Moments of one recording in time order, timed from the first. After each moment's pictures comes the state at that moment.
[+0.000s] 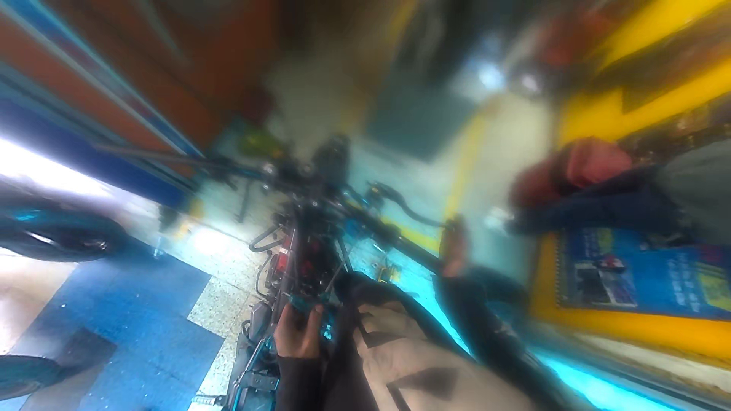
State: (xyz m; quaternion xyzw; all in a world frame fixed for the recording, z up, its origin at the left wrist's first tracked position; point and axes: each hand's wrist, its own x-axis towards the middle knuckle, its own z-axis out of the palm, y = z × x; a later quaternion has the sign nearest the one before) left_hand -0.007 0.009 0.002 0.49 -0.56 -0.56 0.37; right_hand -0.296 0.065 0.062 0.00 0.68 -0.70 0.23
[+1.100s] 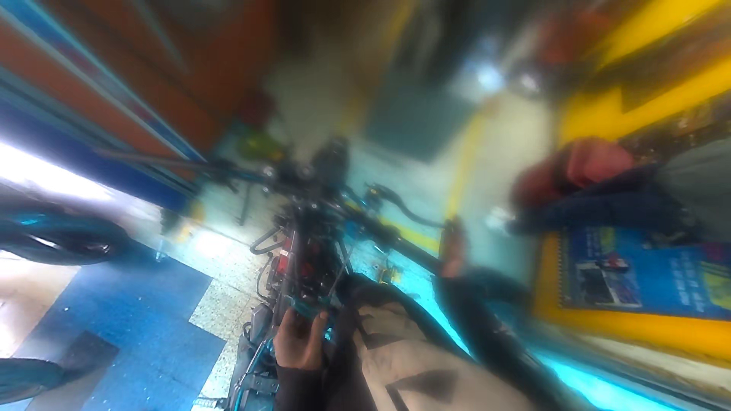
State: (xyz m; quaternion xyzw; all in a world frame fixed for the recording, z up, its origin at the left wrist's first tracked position) left_hand -0.009 0.013 0.022 0.45 -0.56 -0.58 0.39; right_hand -0.296 0.066 0.062 -0.02 0.68 -0.70 0.22
